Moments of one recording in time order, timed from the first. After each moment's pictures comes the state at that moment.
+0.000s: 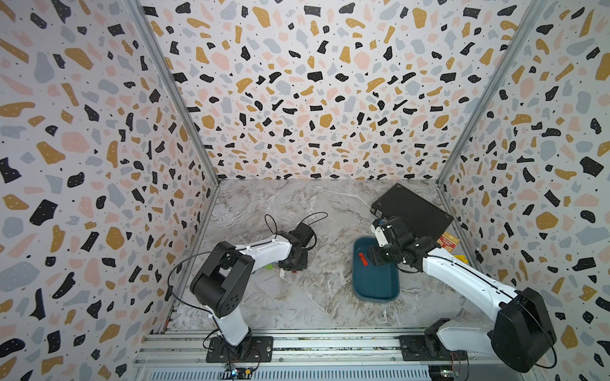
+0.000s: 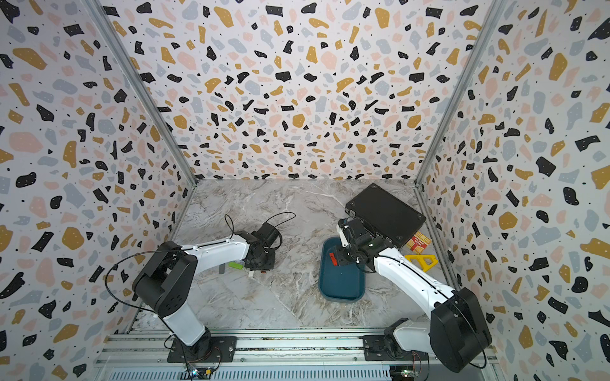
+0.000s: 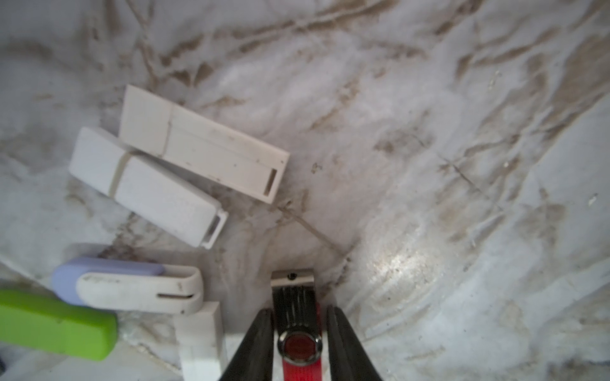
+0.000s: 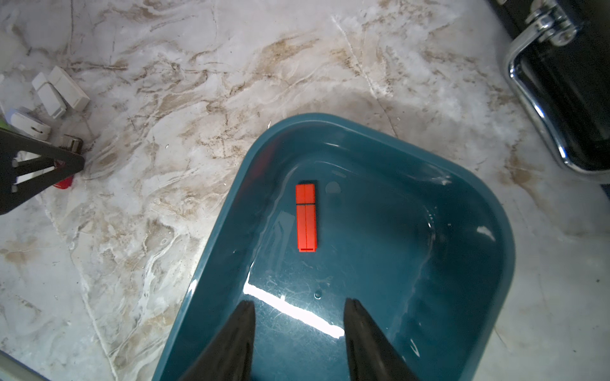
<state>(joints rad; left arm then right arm) -0.57 1.72 0.98 -0.65 -0.12 -0.51 0.54 1.28 0.88 -0.60 -0.06 0.26</state>
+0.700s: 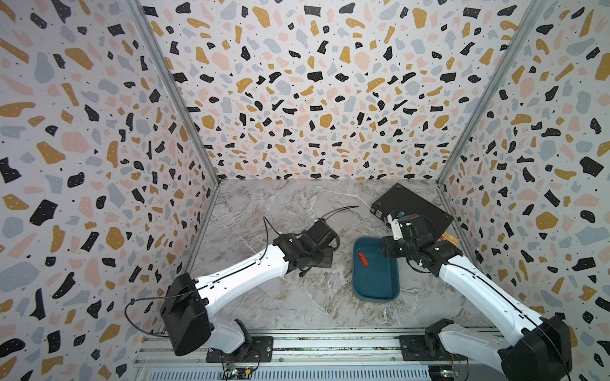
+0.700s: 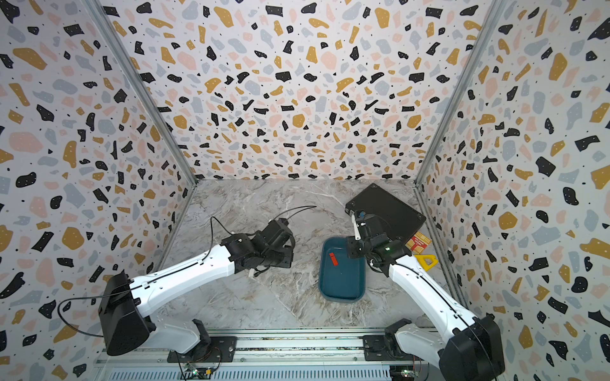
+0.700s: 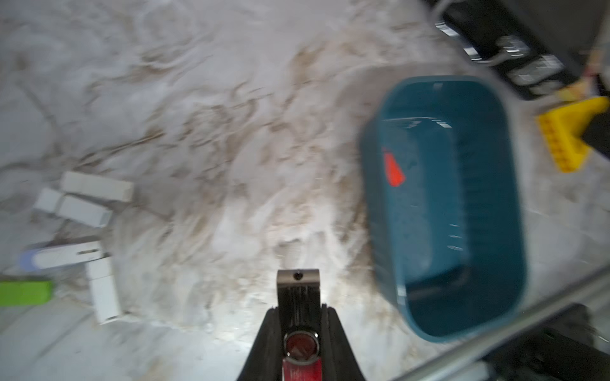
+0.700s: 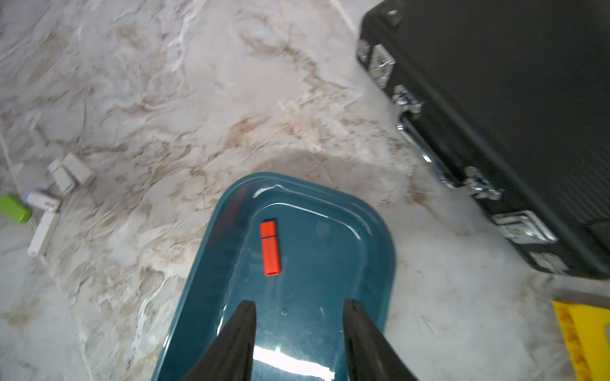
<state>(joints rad) -0.95 1.43 1.21 -0.74 -0.11 -0.67 0.40 1.11 0.88 -0.61 0.04 0.29</state>
